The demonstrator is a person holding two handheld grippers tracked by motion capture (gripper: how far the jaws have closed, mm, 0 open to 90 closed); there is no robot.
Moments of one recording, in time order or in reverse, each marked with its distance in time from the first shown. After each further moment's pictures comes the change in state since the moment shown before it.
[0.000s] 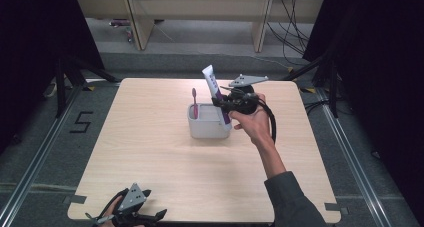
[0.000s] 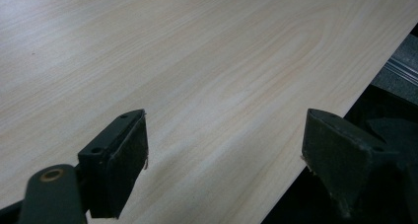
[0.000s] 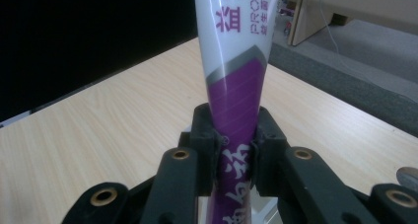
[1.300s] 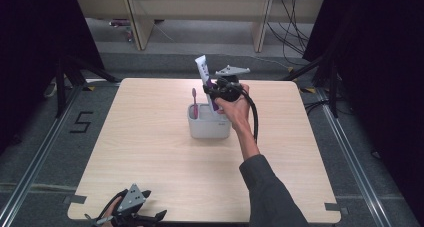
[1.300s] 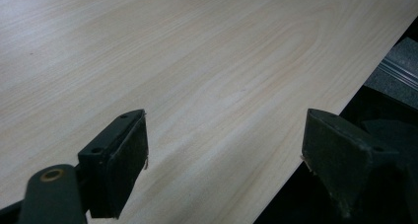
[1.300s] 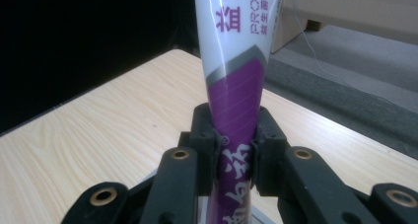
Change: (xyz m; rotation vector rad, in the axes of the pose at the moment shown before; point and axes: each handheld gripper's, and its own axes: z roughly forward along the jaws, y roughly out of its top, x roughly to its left) left arm -0.003 -0.001 -0.001 -0.027 -0.013 -0.026; right arm -0.025 0.010 0.069 -0.049 -0.088 0.020
